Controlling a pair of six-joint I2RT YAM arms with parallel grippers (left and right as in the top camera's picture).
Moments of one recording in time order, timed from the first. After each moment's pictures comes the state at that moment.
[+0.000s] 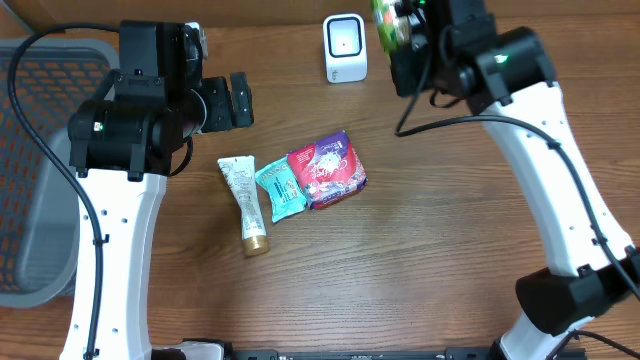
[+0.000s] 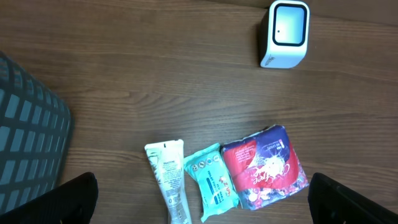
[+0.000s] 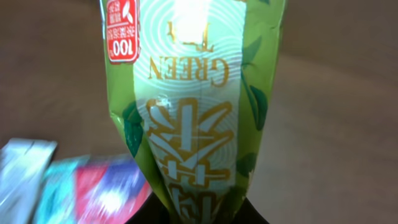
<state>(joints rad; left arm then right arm) -0.11 1.50 1.82 -1.20 -0.01 -0.23 0.42 1.86 2.09 -1.07 0.08 0.09</state>
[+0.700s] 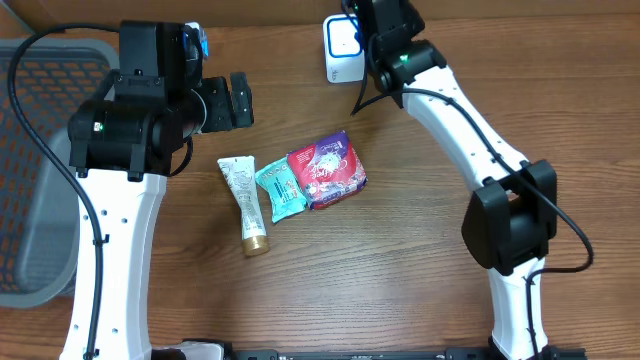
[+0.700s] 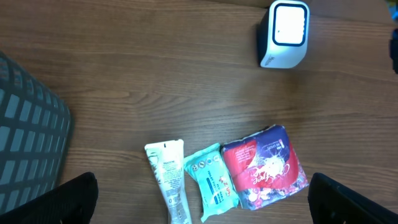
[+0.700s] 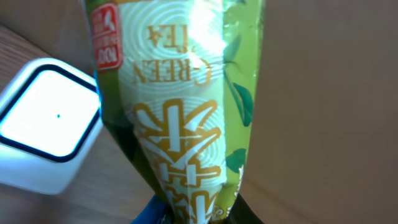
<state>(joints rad) -0.11 1.50 1.82 -1.20 -0.01 -0.23 0.44 2.23 2.07 -0.40 0.54 -0.49</state>
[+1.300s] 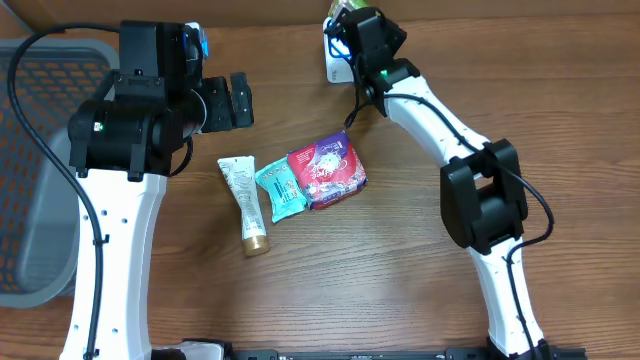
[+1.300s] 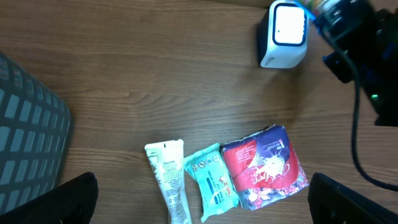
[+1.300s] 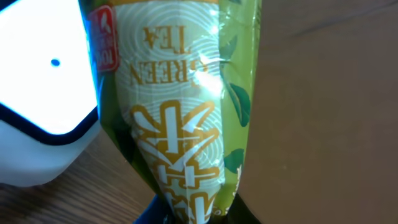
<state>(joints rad) -0.11 1.50 1.82 -1.20 -0.01 -0.23 0.44 2.42 2.07 -0.25 0.58 -0.77</state>
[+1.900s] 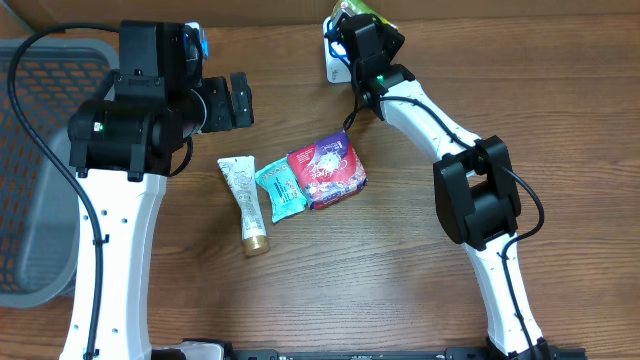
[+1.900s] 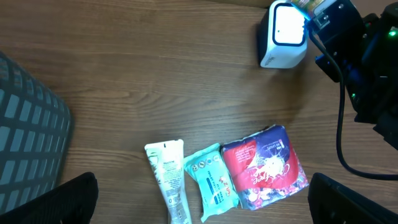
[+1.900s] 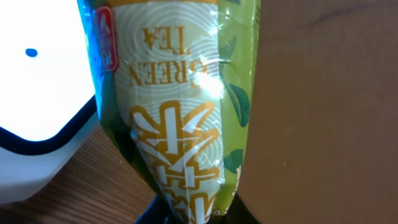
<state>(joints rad) -0.11 1.50 1.82 -1.20 -0.01 -0.23 0.45 2.47 2.07 -0.18 0.64 -0.79</state>
